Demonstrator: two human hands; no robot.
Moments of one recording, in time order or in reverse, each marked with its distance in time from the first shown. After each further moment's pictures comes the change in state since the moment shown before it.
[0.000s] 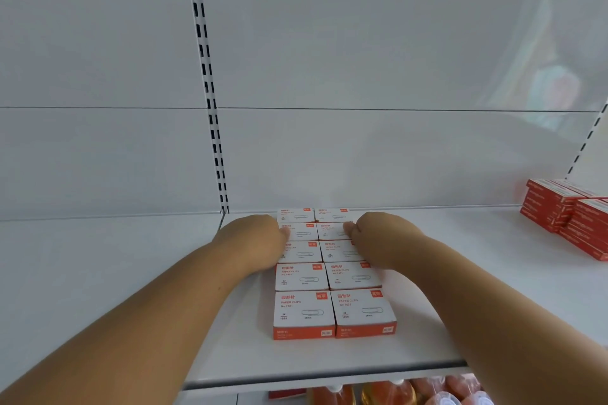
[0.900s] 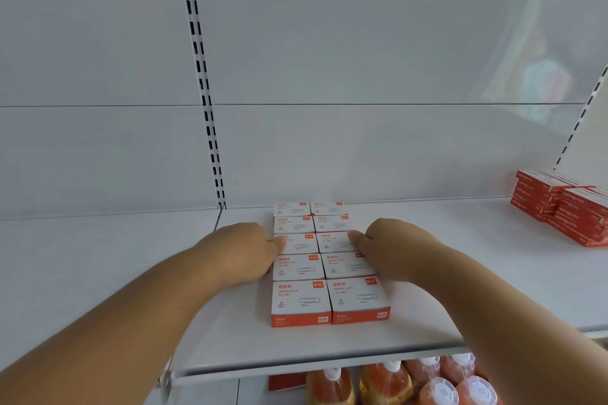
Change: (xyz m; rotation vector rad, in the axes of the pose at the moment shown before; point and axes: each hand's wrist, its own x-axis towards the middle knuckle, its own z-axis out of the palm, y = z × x) left_hand -0.035 -0.009 -0.007 -0.042 -0.087 0.031; right_hand -0.025 0.020 0.011 0.069 0.006 0.039
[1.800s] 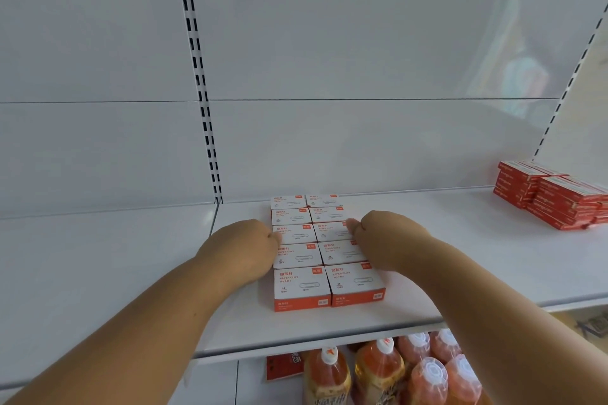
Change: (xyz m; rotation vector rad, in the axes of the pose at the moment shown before) left_hand -0.016 0.005 0.009 -0.078 0.088 0.020; right_hand -0.014 -0.011 0.001 -0.007 0.029 0.075
